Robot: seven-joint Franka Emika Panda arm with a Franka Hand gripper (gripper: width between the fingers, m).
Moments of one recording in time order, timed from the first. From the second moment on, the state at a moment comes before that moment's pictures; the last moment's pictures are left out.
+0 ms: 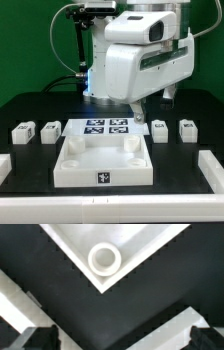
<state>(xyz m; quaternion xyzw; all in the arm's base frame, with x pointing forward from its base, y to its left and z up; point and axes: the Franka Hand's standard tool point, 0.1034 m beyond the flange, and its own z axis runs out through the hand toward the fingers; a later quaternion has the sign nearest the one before) 0.566 0.056 0.114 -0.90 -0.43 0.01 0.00</state>
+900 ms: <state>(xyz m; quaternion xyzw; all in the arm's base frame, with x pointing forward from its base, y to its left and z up) 0.565 0.056 0.113 -0.90 -0.43 0.01 0.00</state>
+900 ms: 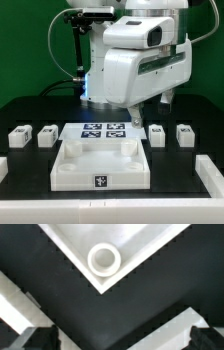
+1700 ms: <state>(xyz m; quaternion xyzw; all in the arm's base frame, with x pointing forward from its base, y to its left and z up) 0.456 -0.001 0.059 -0.69 -0.73 0.01 0.01</state>
